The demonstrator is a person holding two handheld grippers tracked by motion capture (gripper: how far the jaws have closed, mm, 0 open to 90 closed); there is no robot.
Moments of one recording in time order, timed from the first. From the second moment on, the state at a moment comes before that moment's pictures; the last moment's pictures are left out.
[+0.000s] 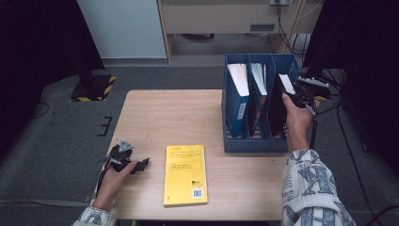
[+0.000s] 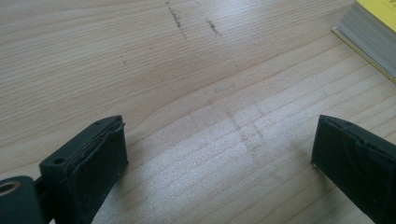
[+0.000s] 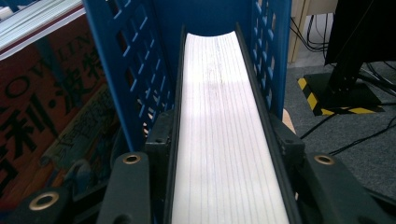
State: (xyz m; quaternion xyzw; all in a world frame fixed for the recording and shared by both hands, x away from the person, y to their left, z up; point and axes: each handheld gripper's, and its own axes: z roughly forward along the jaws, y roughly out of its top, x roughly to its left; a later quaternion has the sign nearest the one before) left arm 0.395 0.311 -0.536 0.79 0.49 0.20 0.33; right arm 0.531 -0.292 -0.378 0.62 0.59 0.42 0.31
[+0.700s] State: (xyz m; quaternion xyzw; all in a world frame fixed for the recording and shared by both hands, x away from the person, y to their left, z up) left arm 0.396 0.311 -0.536 0.79 0.49 0.20 0.33; right arm 0.535 -0.287 -0.381 0.61 0.60 0.42 0.31
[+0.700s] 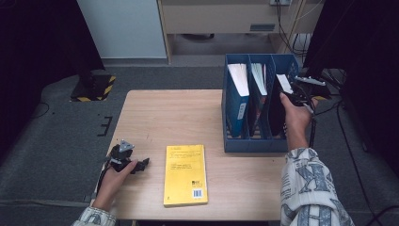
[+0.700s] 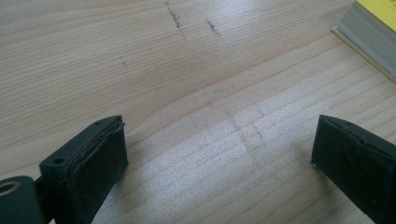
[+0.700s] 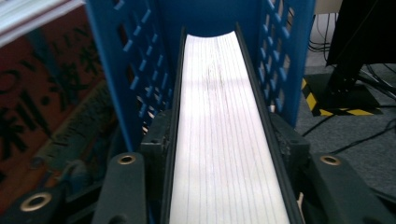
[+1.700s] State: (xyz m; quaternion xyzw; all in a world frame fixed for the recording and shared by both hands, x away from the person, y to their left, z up) left arm 0.396 0.310 -0.537 0.79 0.49 0.20 0.32; right arm 0.496 -0.285 -0.371 0.57 0.61 0.48 0.27
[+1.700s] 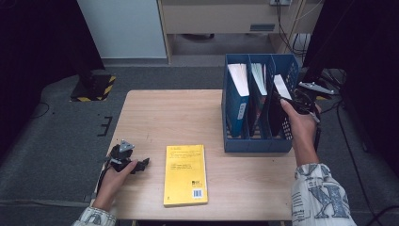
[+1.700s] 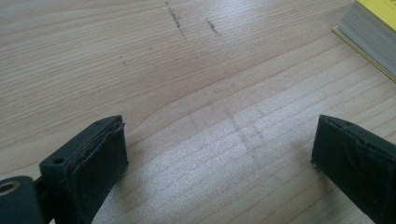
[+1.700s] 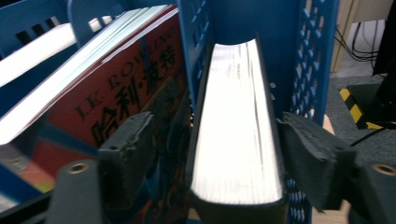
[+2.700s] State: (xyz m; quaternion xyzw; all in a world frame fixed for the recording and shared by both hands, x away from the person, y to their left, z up) left arm 0.396 0.310 -0.537 0.79 0.49 0.20 0.32; right arm 0.465 -0.291 -0.389 0.57 0.61 0.48 0.26
